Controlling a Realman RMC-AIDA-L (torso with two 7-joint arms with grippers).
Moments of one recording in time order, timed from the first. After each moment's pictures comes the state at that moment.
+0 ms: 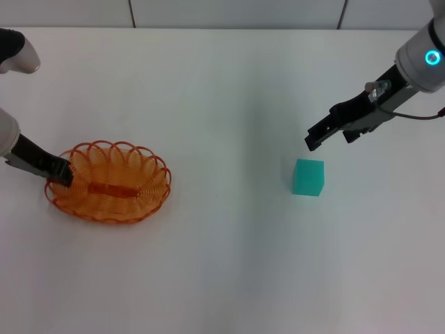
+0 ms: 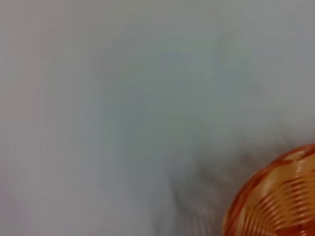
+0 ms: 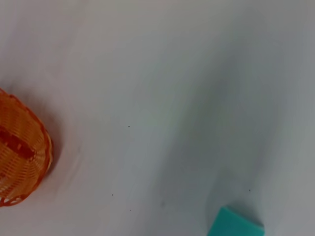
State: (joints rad) left arm -0.83 -2.00 0.75 0.60 -0.15 -1.20 0.69; right arm 1.00 2.05 -0.87 -0.75 0.36 1.55 -0.44
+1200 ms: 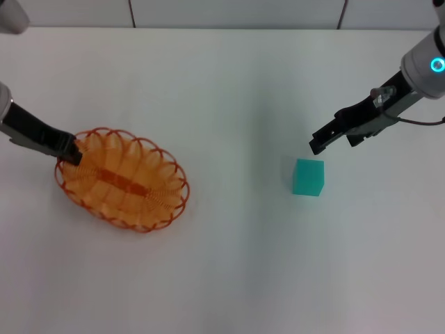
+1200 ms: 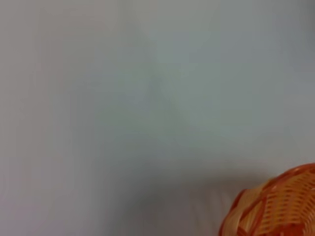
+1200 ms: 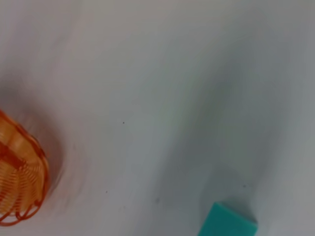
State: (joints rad) left arm -0.81 -2.01 0.75 0.86 -0.27 -1.50 0.69; right arm 0.97 2.05 -0.86 -0.75 0.36 1.53 -0.47
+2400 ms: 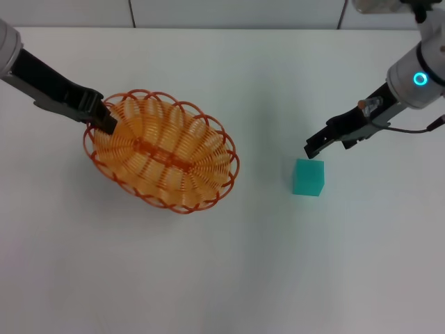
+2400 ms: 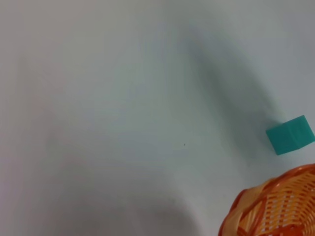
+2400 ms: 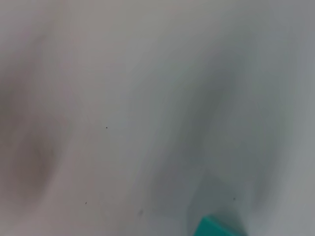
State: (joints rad) left arm -0.88 -2.03 0.73 1.13 -0.38 -1.82 0.60; right arm 0.99 2.05 -0.90 -0.63 0.37 1.39 -0.49
